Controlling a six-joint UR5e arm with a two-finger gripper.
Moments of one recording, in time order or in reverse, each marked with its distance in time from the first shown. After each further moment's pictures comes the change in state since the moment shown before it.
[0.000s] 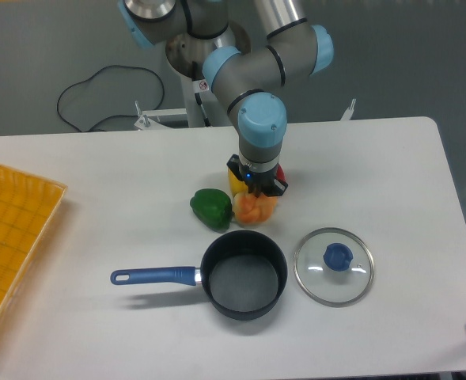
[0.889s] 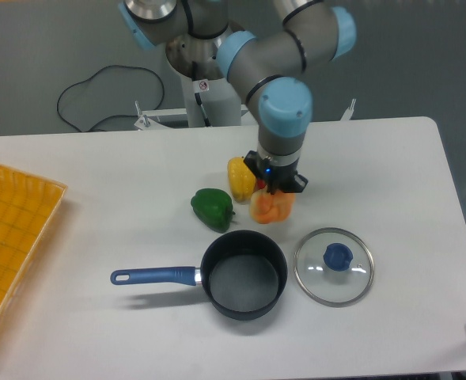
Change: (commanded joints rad) arm 0.086 0.018 0.251 -0.267 -0.014 0.110
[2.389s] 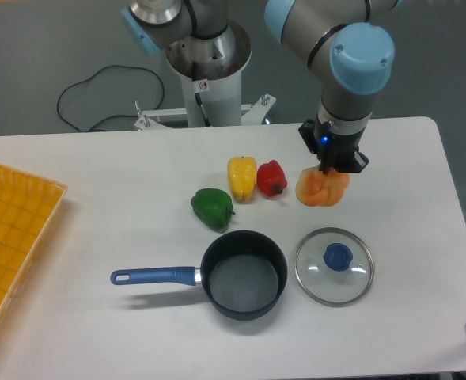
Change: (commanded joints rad) arm 0.052 -0.041 0.197 -0.092 0.011 0.198
